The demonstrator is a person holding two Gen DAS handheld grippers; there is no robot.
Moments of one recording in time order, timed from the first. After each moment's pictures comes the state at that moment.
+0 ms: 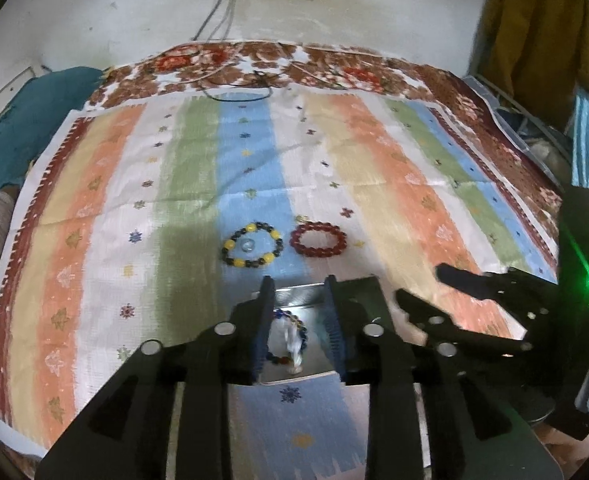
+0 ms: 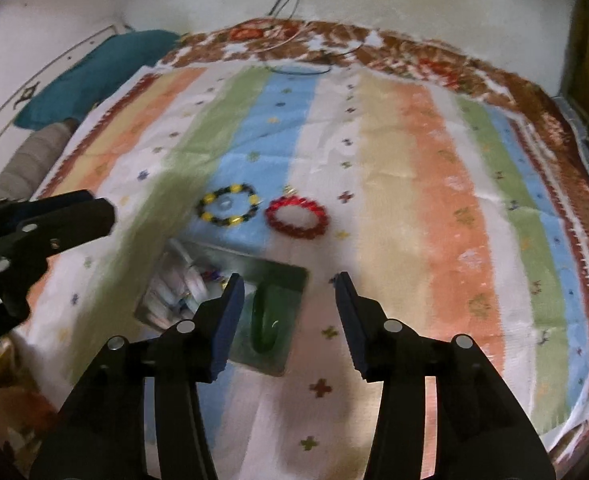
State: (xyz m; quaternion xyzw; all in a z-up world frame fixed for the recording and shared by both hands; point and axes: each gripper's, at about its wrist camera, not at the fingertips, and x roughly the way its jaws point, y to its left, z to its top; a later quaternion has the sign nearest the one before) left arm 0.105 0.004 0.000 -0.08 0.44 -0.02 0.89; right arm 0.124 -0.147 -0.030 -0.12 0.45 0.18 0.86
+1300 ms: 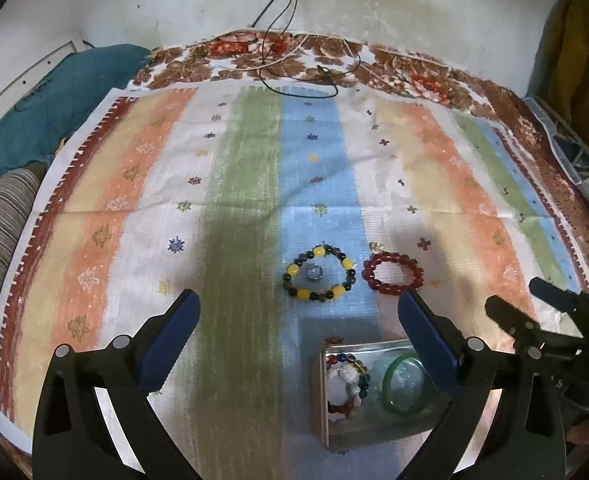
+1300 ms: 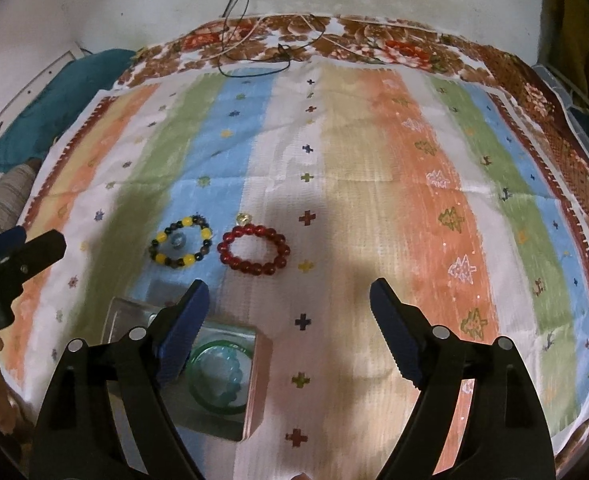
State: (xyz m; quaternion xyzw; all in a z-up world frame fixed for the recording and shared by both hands) left arm 0.156 0.050 -0.031 -0.10 0.45 0.07 0.88; right arm 0.189 -0.160 -0.046 -0.07 0.47 0.14 0.87
